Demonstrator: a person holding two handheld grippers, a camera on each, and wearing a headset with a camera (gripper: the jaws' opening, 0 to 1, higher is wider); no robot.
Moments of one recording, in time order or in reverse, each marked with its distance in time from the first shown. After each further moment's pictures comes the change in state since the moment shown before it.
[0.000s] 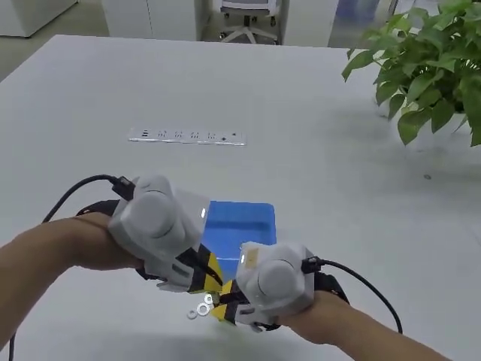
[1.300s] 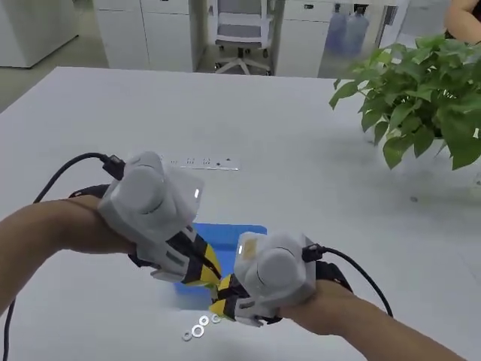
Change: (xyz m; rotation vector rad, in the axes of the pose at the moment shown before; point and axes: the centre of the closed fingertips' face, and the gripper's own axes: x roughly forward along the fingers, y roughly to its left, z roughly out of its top) left arm -0.040 0.011 0.039 0.038 -0.026 0.017; right arm -0.041 -0.017 0.036 -0.069 0.004 -0.049
